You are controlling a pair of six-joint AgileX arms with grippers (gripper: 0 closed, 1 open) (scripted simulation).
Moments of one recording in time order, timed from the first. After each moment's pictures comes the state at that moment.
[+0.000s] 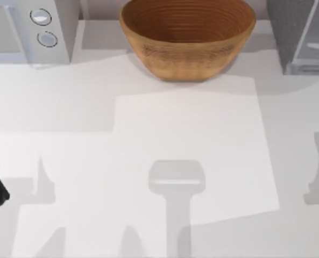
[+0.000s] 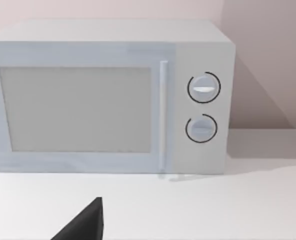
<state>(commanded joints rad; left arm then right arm) 0.00 0.00 0.00 0.00 0.00 0.00 0.00 0.00 0.00 0.00 0.00 0.00</state>
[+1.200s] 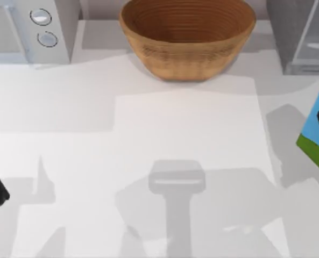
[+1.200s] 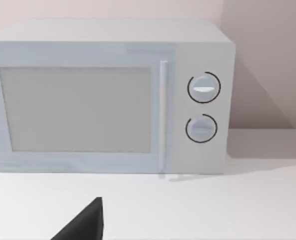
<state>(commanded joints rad) 0.00 0.00 0.00 0.00 0.00 0.00 -0.04 1.14 0.12 1.00 -0.55 0.02</state>
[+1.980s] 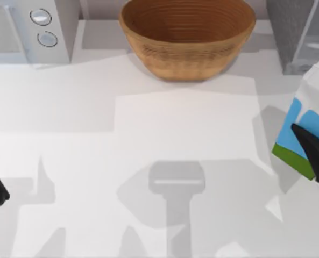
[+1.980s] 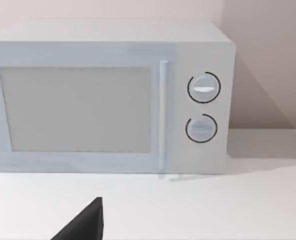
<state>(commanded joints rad) 0.00 0.00 0.00 0.00 0.00 0.00 -0.06 1.65 0.19 1.48 -0.81 0.02</state>
